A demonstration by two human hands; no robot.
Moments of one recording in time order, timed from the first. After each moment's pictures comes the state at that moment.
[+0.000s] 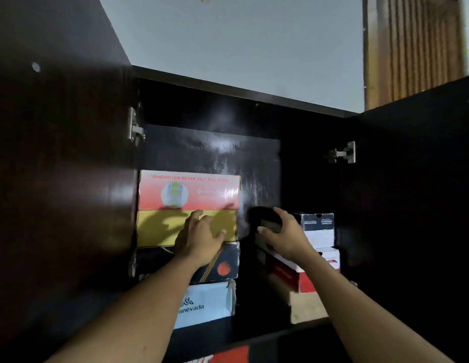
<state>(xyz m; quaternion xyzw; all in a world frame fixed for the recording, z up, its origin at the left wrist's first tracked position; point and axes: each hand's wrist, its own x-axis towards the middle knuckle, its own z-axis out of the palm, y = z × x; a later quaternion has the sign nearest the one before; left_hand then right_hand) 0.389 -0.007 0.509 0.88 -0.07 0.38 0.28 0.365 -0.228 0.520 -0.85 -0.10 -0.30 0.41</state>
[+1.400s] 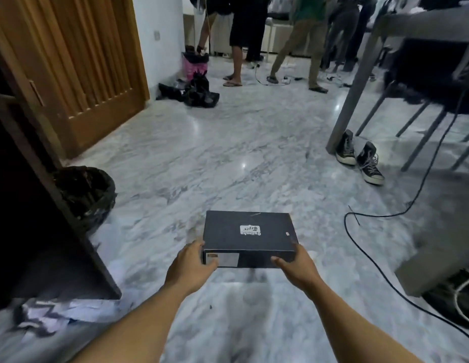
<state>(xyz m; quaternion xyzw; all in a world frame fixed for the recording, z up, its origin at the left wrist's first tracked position) 0.128 -0.586 0.012 0.81 -0.46 -0.25 0.27 -0.117 -0.700 0.000 -0.68 0.58 -0.21 0.41</state>
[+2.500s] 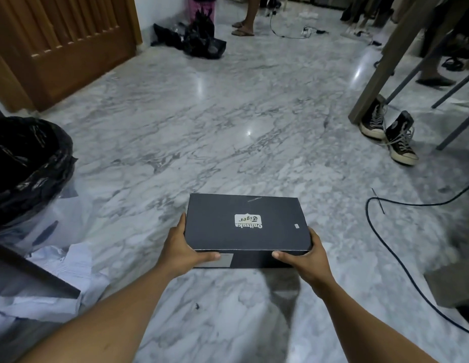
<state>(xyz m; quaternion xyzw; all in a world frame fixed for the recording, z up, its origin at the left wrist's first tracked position) 0.179 -0.672 -0.129 0.75 -0.38 -0.37 0.39 -0.127 -0.788 -0.115 -0.57 0.53 -0.33 0.53</state>
